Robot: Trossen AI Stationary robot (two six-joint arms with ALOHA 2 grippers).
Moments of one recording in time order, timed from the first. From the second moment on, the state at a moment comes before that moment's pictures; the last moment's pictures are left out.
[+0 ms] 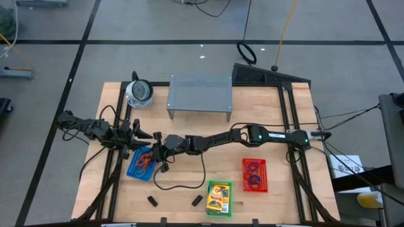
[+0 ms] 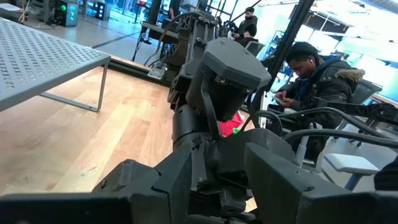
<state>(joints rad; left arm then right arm) -0.36 0.01 0.19 -0.23 -0.23 -0.36 0.09 2.66 2.19 0.33 -0.11 -0.35</state>
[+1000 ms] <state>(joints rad) -0.36 0.01 0.19 -0.23 -0.23 -0.36 0.13 2.59 2.19 0.16 -0.09 -0.40</state>
